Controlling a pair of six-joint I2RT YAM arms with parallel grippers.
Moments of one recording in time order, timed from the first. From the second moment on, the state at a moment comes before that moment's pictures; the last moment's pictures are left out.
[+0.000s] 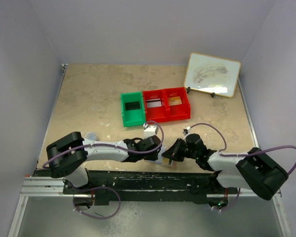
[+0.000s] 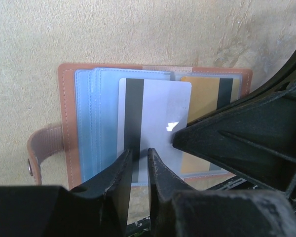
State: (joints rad) left arm -1.18 1.59 0.80 -0.15 -0.29 -0.97; right arm 0.68 1.24 0.14 0.45 -0.29 1.22
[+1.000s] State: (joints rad) left arm -1.18 1.59 0.80 -0.16 -0.30 -0.97; right arm 0.67 1.11 0.12 0.38 -0.30 1.20
